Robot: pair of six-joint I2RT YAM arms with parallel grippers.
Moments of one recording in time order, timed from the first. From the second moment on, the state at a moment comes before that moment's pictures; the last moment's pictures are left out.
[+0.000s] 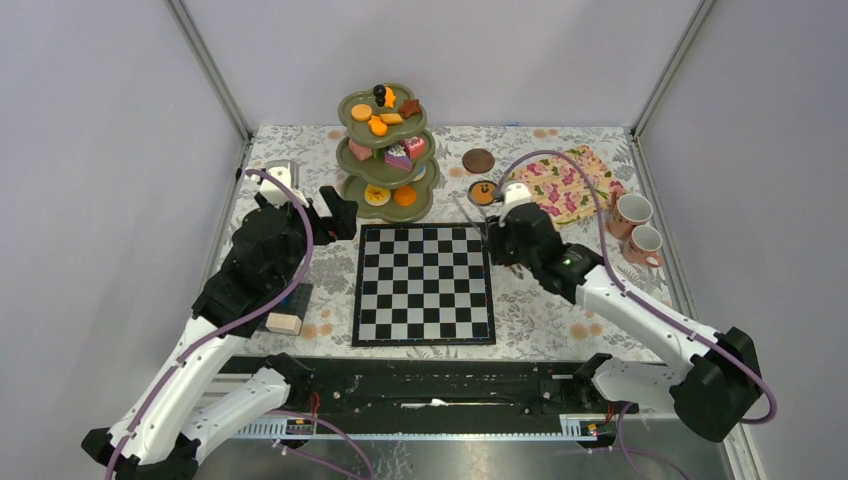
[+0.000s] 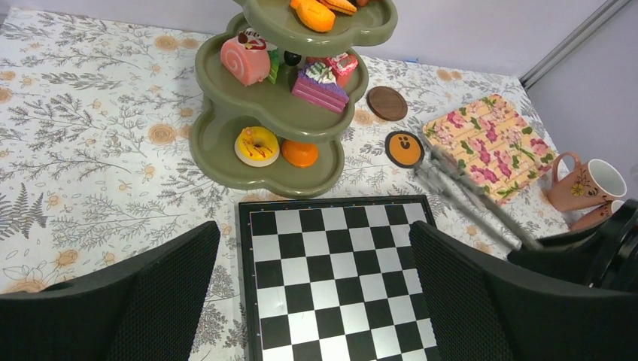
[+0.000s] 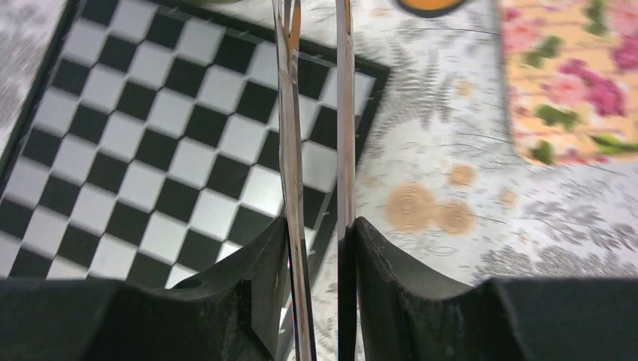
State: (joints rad) left arm -0.56 0.76 1.02 -0.45 -0.32 -0.37; right arm 0.73 1.17 0.86 -0.34 0.19 0.22
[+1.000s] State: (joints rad) left arm -0.56 0.78 0.95 -0.36 -0.30 -0.28; right arm 0.32 1.24 0.85 -0.43 0.18 0.42
